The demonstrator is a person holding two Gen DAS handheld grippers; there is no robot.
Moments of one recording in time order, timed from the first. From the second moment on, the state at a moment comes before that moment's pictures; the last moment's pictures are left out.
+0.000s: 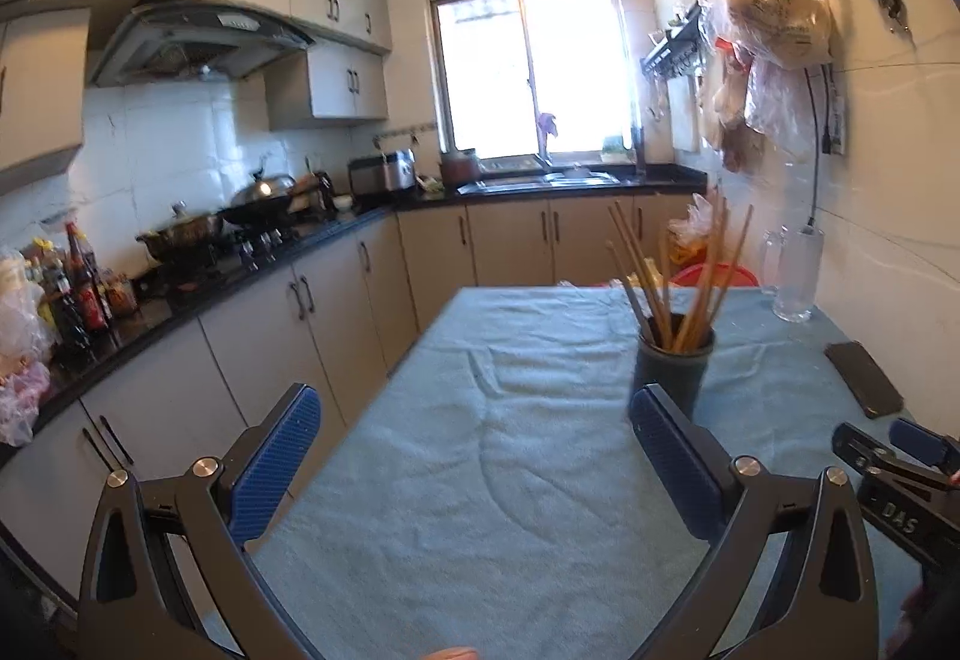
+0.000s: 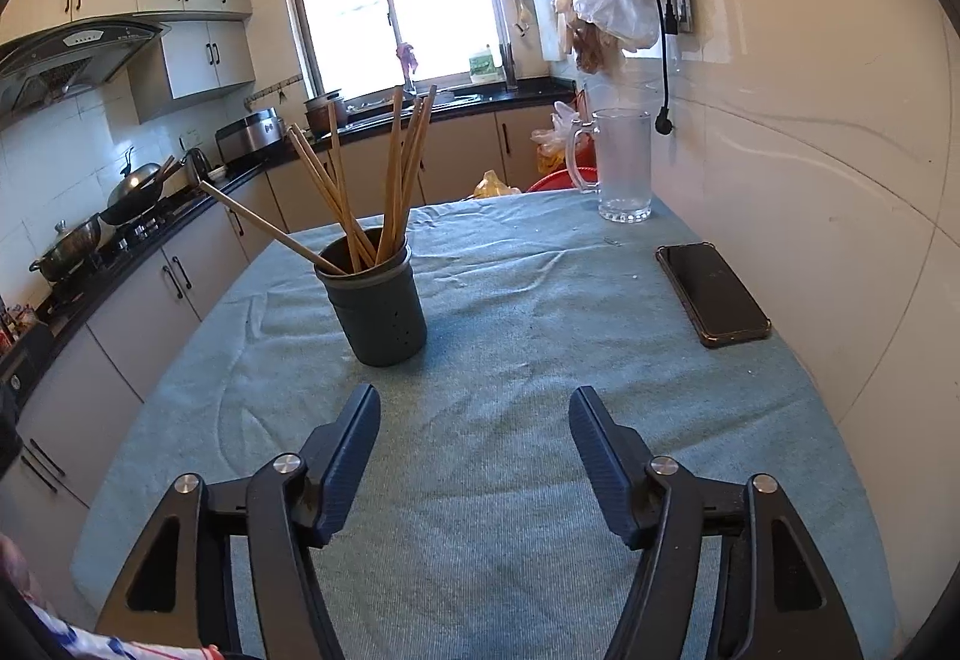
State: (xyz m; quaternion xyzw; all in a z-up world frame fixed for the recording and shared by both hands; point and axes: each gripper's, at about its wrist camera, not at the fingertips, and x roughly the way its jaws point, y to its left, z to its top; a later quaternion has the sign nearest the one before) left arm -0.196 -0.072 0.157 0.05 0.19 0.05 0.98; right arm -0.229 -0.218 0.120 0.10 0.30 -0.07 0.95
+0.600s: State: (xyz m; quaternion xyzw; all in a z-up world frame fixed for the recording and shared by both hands) left arm -0.182 -0.093 0.118 0.01 0.31 -0.04 0.95; right arm -0.242 -0.215 0.128 0.04 0.27 -0.13 0.95
